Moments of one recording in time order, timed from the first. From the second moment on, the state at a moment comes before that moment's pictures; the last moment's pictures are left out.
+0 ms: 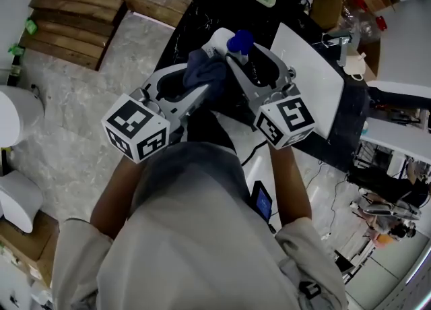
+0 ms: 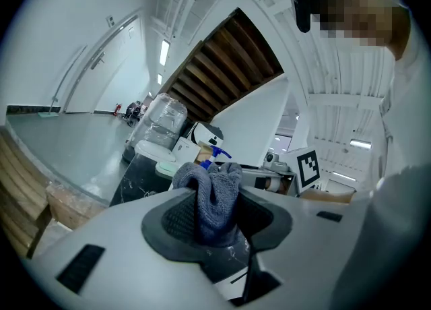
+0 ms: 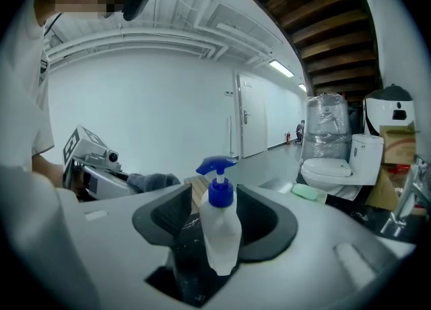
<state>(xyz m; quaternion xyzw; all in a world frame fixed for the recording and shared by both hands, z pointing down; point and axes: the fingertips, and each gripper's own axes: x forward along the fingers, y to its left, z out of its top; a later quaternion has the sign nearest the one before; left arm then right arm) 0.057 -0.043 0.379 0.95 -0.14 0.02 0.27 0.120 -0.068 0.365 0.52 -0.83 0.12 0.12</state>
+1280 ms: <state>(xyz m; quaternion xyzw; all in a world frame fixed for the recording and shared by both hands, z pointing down) 0.057 0.066 0.314 0.96 -0.25 0.01 0.12 0.166 0.140 0.303 0.55 -0.83 0.04 0.08</state>
